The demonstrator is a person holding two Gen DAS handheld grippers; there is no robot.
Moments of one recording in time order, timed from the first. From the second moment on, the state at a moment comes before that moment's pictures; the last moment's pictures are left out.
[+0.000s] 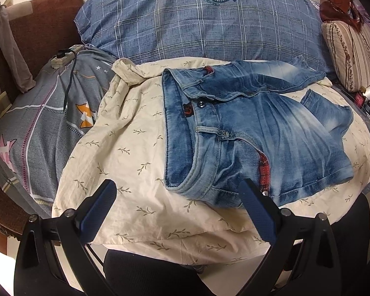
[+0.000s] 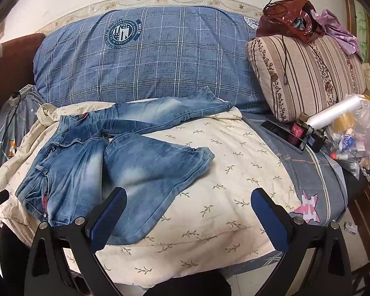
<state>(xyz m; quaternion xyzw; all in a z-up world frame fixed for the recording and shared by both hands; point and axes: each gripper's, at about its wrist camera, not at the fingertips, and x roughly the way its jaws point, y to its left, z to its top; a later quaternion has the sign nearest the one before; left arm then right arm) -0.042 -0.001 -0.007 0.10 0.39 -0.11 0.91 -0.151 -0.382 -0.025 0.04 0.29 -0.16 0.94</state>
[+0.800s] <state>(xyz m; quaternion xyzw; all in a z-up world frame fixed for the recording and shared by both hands) -0.004 -0.039 -0.011 0.09 0.43 -0.15 0.89 -0.116 -0.411 -0.036 0.06 0.32 -0.16 0.93</state>
